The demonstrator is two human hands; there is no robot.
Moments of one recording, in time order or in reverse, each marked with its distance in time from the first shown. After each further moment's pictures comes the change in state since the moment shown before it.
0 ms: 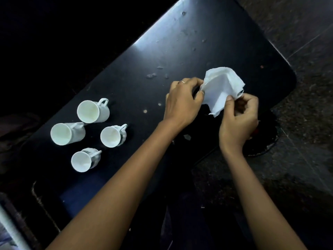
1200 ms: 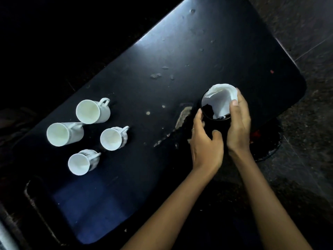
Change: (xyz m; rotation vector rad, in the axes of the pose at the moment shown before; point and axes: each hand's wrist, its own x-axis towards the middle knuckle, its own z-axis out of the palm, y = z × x) left_hand -0.066 0.008 0.058 -0.628 0.051 -0.466; right_hand 0.012 0.028 0.010 0.083 -0.440 0.135
